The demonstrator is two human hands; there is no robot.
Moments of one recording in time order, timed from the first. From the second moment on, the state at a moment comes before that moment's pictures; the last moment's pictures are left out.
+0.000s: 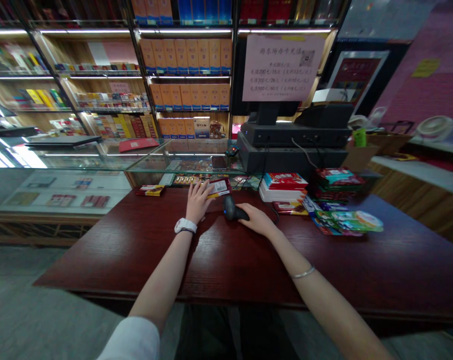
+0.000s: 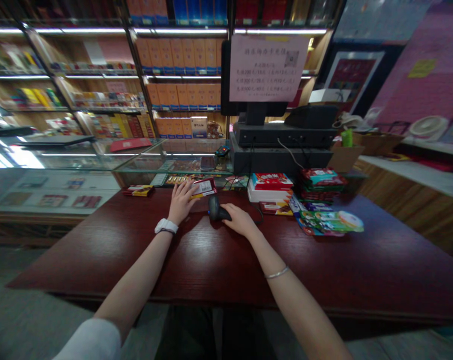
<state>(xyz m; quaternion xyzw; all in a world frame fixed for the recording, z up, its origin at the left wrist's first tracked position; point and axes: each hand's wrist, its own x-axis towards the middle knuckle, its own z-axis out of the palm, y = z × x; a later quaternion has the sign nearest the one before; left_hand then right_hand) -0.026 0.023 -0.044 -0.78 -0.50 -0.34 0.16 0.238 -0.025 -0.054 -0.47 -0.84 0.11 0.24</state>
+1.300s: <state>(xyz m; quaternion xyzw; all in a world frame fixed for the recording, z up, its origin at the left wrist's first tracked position) -0.035 0.024 -0.046 -0.75 -0.54 -0.36 0.13 0.245 -0.042 -0.013 -0.46 -0.78 0.16 0.39</state>
